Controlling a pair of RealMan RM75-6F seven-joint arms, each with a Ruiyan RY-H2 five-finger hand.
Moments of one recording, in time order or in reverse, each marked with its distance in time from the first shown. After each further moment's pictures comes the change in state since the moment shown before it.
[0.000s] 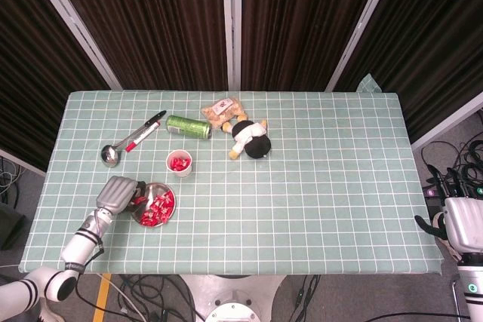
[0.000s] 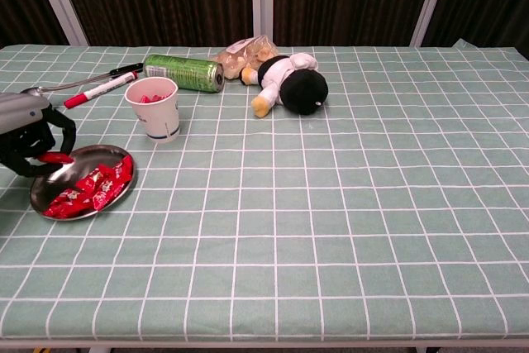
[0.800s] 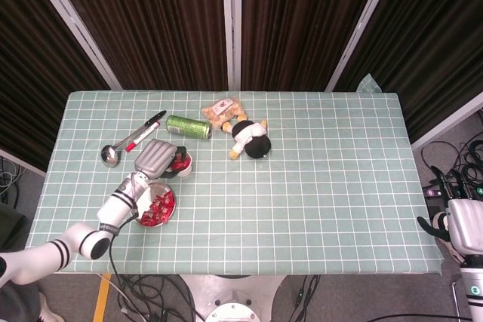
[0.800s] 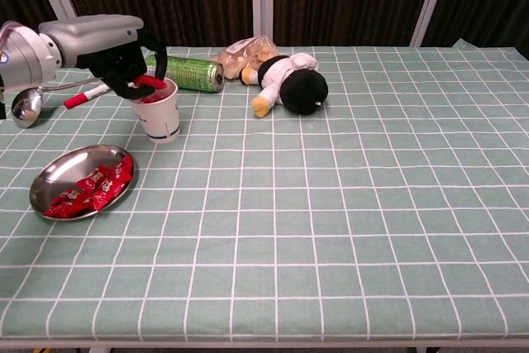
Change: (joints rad) left arm -0.252 -0.055 -0.170 0.019 -0.049 -0.140 0.011; right arm -0.010 -0.001 -0.001 0.009 0.006 0.009 0.010
